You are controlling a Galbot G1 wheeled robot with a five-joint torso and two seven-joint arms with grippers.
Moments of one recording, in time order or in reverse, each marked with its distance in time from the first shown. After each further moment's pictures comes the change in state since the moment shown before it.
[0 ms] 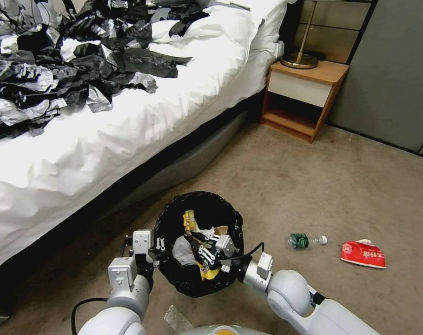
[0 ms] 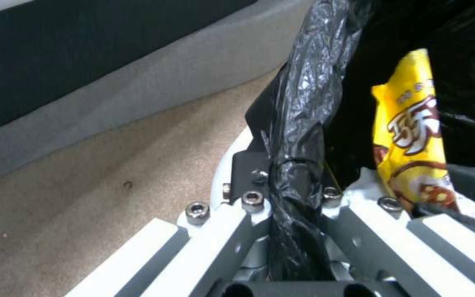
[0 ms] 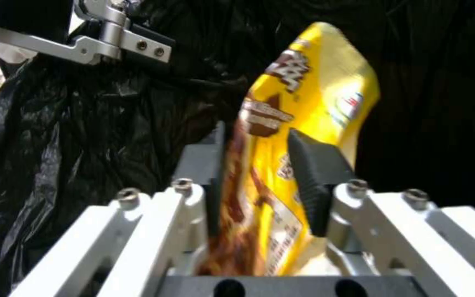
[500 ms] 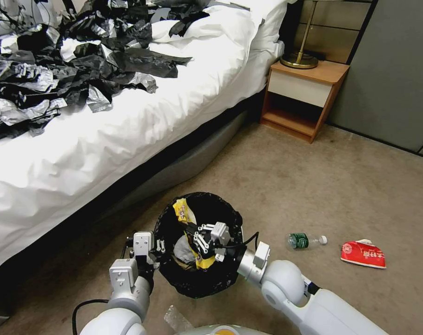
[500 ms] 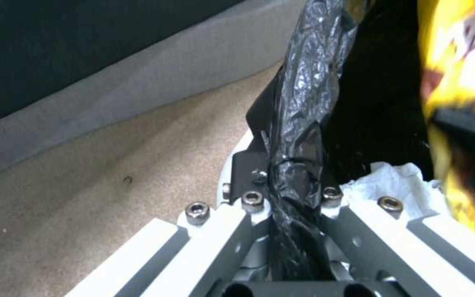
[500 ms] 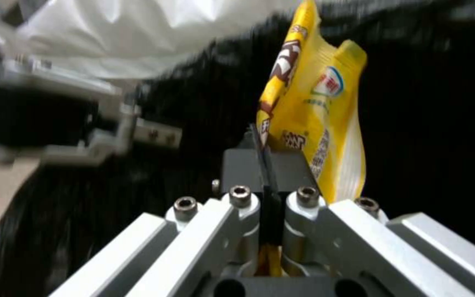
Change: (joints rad) left arm 0.004 -0.002 0.003 0.012 0.006 -0.003 0.000; right arm 0.053 0.023 -0.041 0.013 0.055 0.004 0.014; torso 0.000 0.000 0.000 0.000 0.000
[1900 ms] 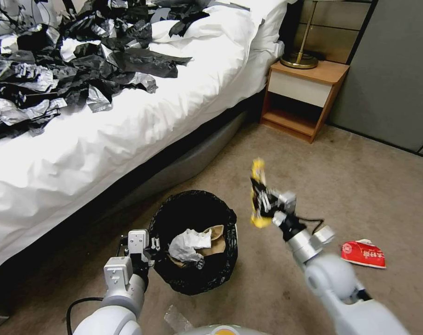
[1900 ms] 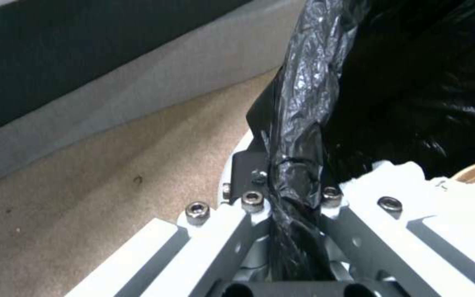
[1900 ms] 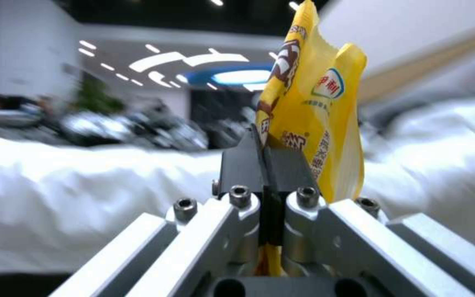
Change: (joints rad) left arm 0.002 0.019 -0.020 0.005 -0.015 0.000 -0.005; right arm -0.191 0.019 0.522 0.367 0.085 0.031 -0.041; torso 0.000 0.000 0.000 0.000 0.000
